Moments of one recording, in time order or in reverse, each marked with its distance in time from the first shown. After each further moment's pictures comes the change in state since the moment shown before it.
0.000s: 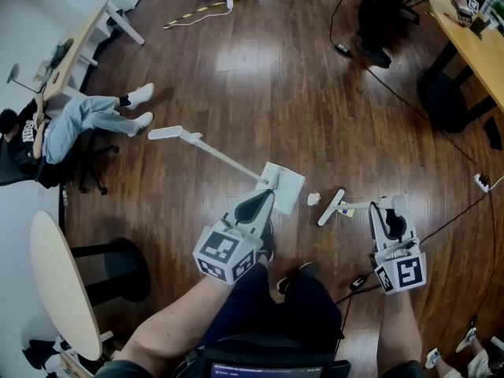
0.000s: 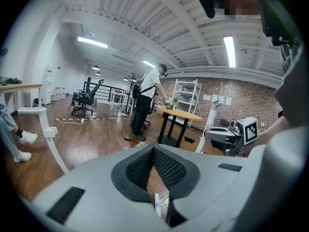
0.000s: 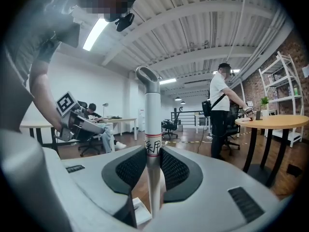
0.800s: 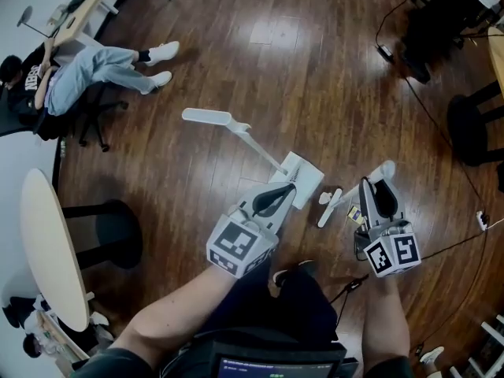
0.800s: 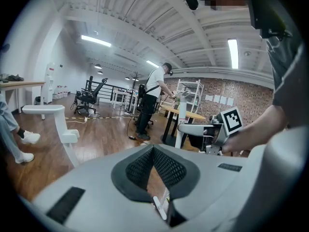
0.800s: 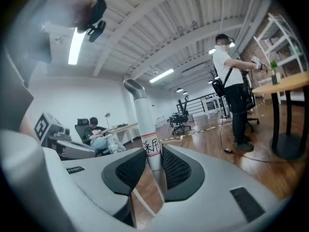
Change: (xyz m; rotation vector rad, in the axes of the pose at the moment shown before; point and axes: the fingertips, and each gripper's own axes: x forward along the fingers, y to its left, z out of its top) left arm -0.016 0.159 -0.015 -0.010 -0.001 0.006; right arm 0.235 0.107 -0.011 0.232 0.040 0.106
